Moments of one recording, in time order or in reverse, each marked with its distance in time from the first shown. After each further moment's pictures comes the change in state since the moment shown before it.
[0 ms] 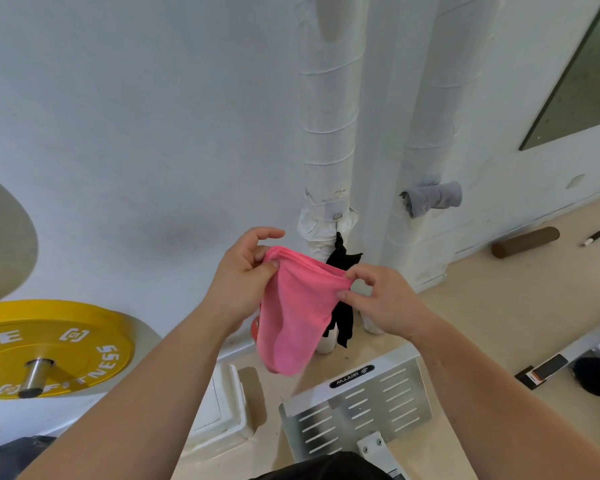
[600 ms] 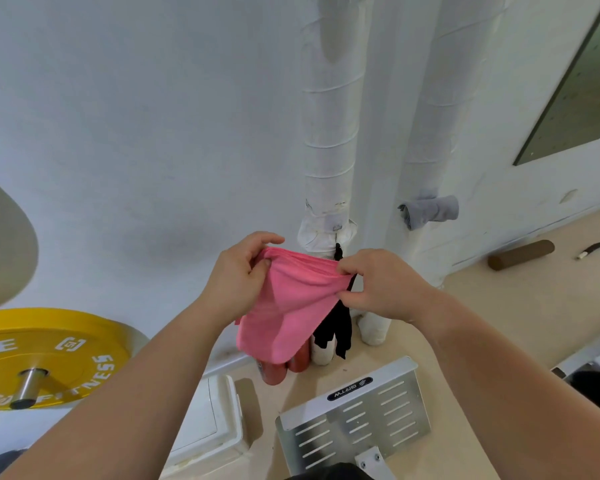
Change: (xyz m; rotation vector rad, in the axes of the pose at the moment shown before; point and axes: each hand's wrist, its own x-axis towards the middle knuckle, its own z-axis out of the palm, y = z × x) left_hand 0.024 -0.010 -0.018 0.346 0.020 0.189; right_hand 0.030 -0.027 -0.029 -0.451 -0.088 -0.340
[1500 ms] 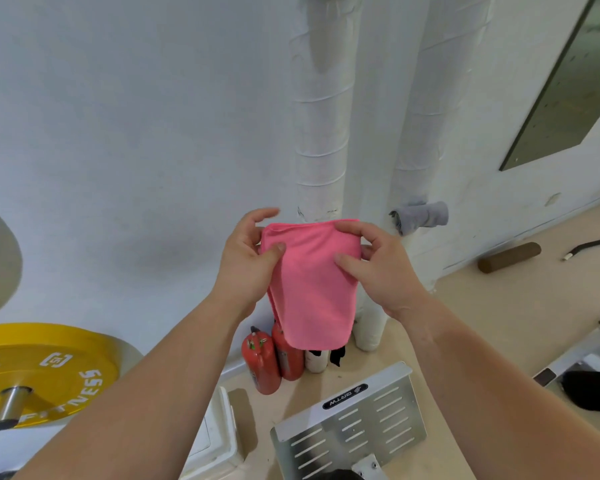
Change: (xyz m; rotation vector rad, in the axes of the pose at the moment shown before) left_hand 0.024 0.033 0.020 -0.460 0.141 -0.107; right_hand 0.012 -0.010 -0.005 0.816 0.430 0.360
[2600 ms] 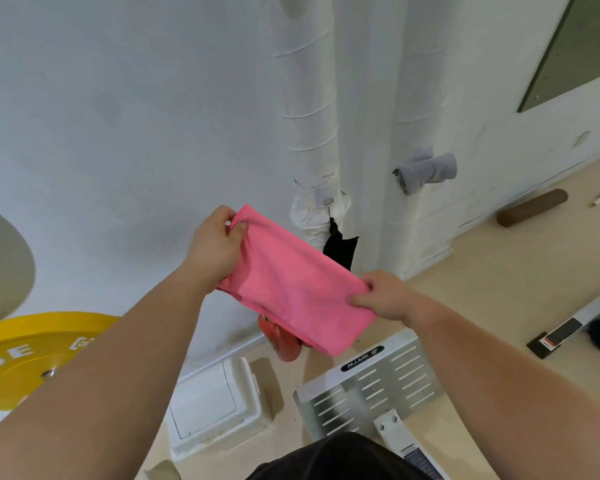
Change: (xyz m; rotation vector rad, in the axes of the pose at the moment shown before) left_hand 0.023 -0.032 -0.034 0.675 -0.003 -0.132; right_hand -0.031 0.132 -0.014 -0.507 -0.389 0.451
